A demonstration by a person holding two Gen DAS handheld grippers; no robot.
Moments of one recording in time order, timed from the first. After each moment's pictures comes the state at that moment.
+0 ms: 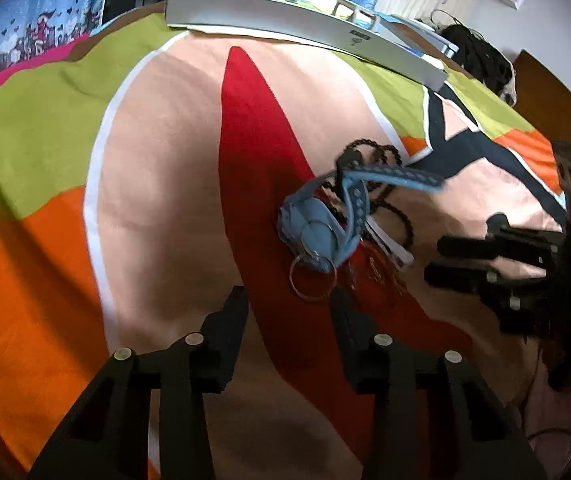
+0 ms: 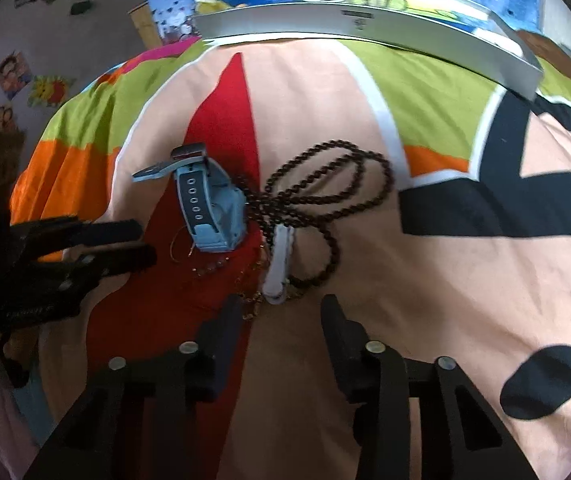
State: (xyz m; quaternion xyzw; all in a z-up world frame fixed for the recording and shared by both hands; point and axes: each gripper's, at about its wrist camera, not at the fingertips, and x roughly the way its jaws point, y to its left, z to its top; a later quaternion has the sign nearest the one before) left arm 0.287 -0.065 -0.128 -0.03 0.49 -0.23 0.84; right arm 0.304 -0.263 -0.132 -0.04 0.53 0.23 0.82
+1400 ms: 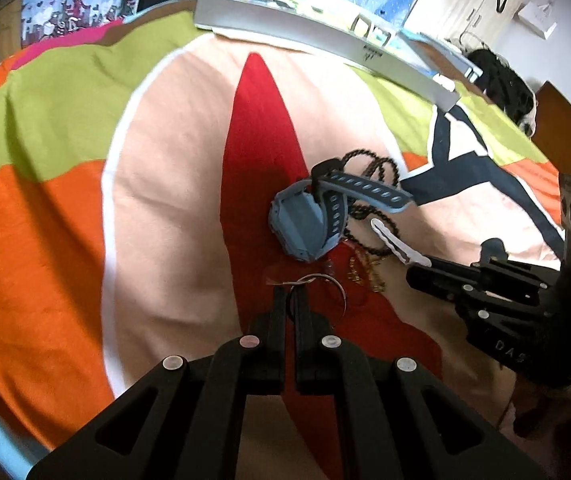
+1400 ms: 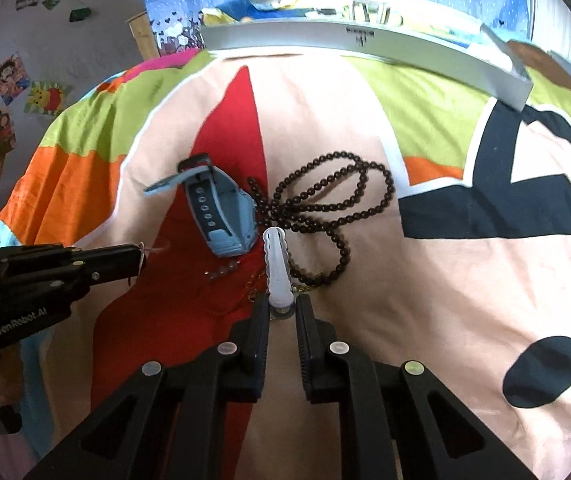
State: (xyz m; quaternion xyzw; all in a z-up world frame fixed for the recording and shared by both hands) left arm 0.256 -0.065 -0.104 -0.07 0.50 -0.18 0.85; right arm 0.288 -0.262 -0.122 -0.03 0.50 0.22 0.84
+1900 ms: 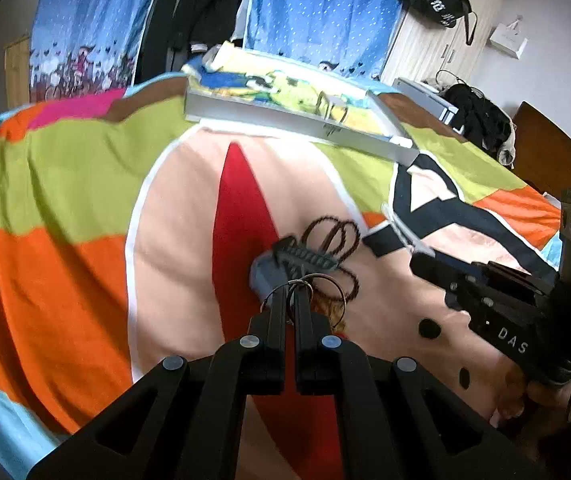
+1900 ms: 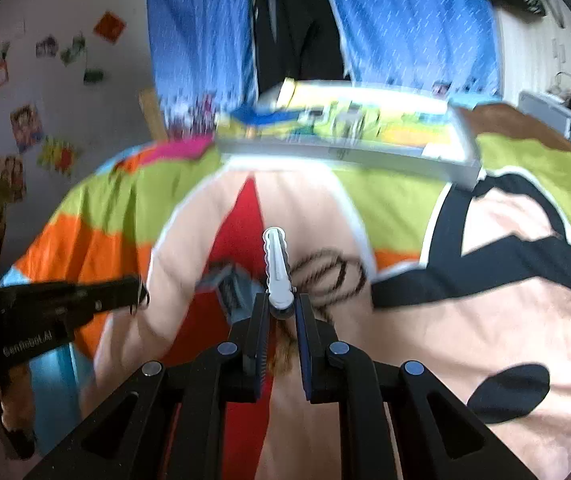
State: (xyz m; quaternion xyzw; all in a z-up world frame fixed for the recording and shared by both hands) left arm 0.238 -0.076 -0.047 -0.07 0.40 -0.19 0.89; right arm 0.264 -0.281 -0.062 0.02 0.36 0.21 0.91
